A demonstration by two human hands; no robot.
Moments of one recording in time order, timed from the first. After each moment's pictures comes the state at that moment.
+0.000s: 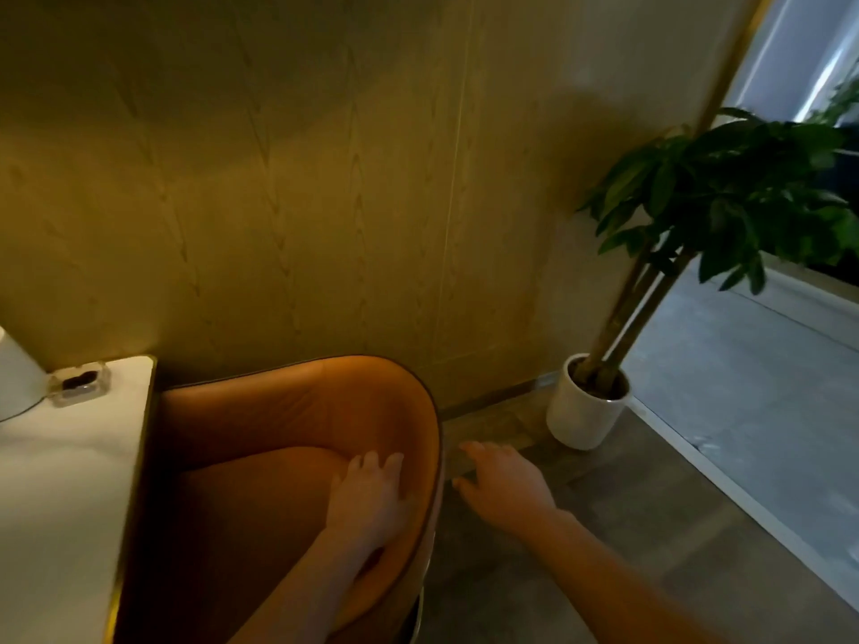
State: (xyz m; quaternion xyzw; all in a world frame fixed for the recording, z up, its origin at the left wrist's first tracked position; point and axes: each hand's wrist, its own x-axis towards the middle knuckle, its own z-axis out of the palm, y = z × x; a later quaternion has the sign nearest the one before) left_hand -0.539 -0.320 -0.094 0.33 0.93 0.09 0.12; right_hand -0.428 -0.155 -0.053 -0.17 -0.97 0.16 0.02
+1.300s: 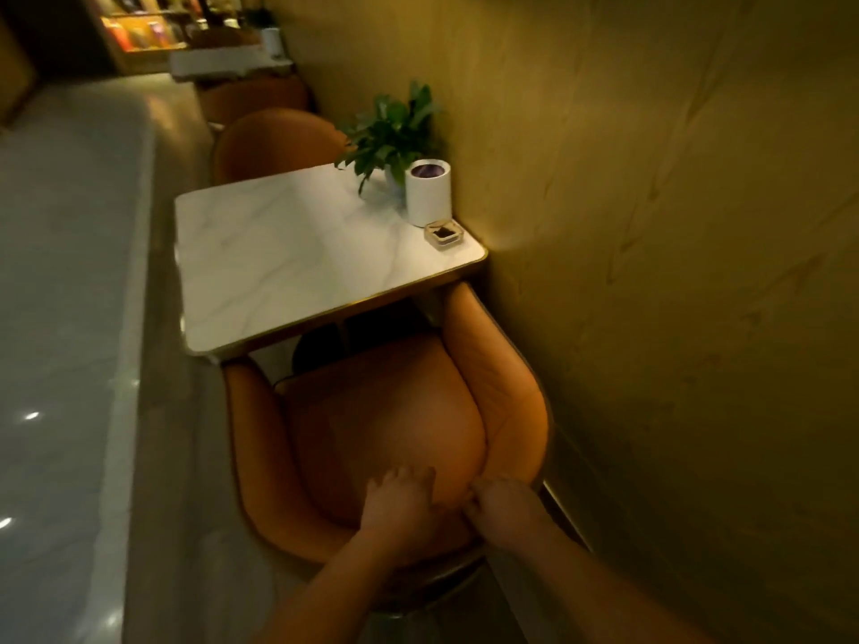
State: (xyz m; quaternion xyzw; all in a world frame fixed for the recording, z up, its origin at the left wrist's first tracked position) left_hand -0.694 -0.070 -0.188 -0.37 0.89 0.18 0.19; right_hand -0.839 0.032 -0.203 0.54 -0.81 0.02 -0.24
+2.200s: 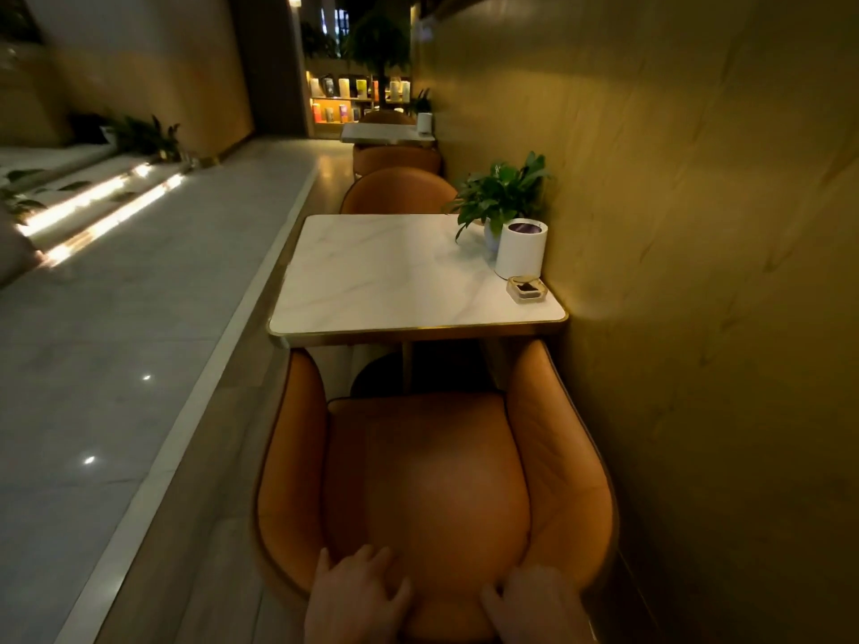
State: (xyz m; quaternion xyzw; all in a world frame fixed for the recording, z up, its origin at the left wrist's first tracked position) left_hand -0.658 -0.008 -0.245 -0.58 0.78 0.22 0.06; right_hand -0.866 0.051 -0.224 0.55 -0.80 -0.07 -0.24
